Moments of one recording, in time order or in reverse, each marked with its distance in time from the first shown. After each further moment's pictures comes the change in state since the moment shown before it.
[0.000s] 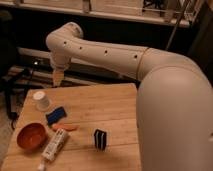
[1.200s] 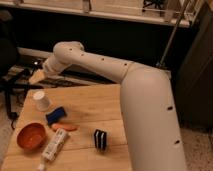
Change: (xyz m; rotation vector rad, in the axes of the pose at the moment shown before) arm 0.065 -0.009 0.091 0.304 0.270 0.919
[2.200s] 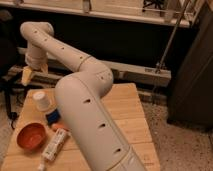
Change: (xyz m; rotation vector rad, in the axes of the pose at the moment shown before) arm 0.027 -0.009 0.049 -0.058 -0.464 -0.103
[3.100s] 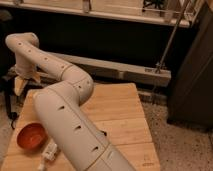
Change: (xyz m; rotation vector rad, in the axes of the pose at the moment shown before) arm 0.008 -0.022 0.071 0.001 -0.132 -0.021
